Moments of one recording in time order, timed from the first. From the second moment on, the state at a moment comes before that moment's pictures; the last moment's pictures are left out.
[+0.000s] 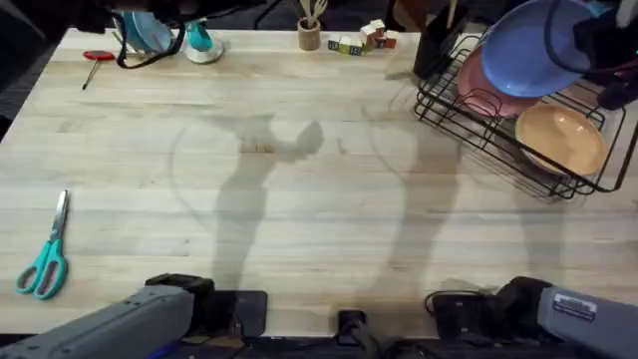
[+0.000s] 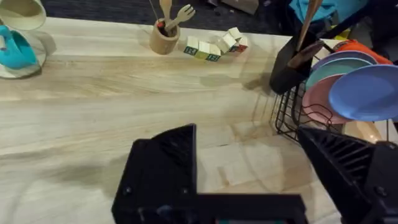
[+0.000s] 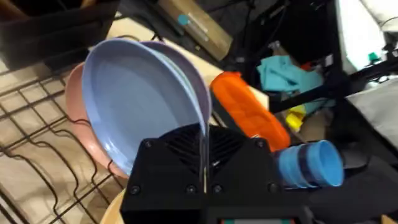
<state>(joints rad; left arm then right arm) -0.09 1.28 1.34 -0.64 0.34 -0.27 -0.35 1.34 1.05 -0.13 -0.11 -0.76</state>
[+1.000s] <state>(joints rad) -0.09 1.28 1.34 -0.64 0.34 -0.28 -0.35 1.46 1.05 -0.23 -0.17 -0.76</state>
